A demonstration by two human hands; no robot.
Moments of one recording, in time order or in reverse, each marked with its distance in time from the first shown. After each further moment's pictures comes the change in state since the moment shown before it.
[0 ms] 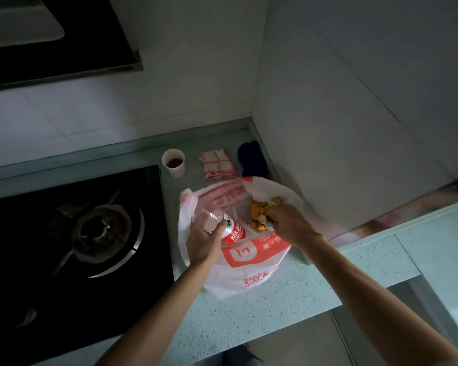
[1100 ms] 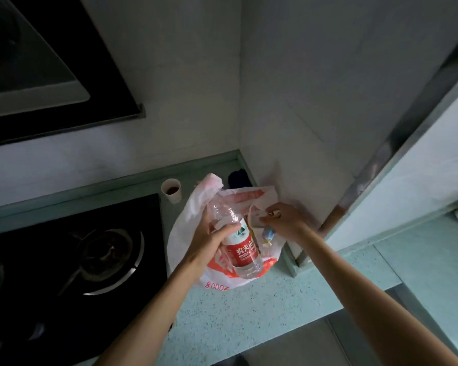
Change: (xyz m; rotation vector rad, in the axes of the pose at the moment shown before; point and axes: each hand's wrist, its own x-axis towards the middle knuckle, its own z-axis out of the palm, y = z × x) left_hand -0.057 0.061 -0.021 -0.310 -0.520 0.328; right_hand -0.046 -0.016 -0.080 0.496 0.109 0.190
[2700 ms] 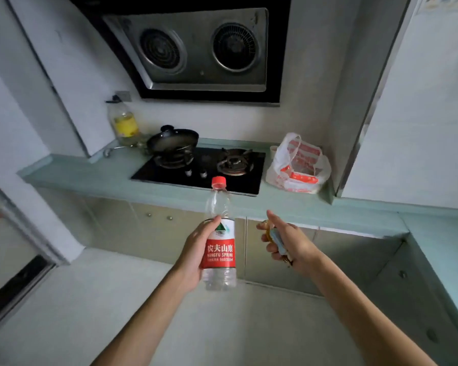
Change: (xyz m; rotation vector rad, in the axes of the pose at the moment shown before) left_hand -0.681 -0.096 0.127 -0.434 0.496 0.024; right_hand -0.635 0.115 0.055 0.532 -0.592 -0.186
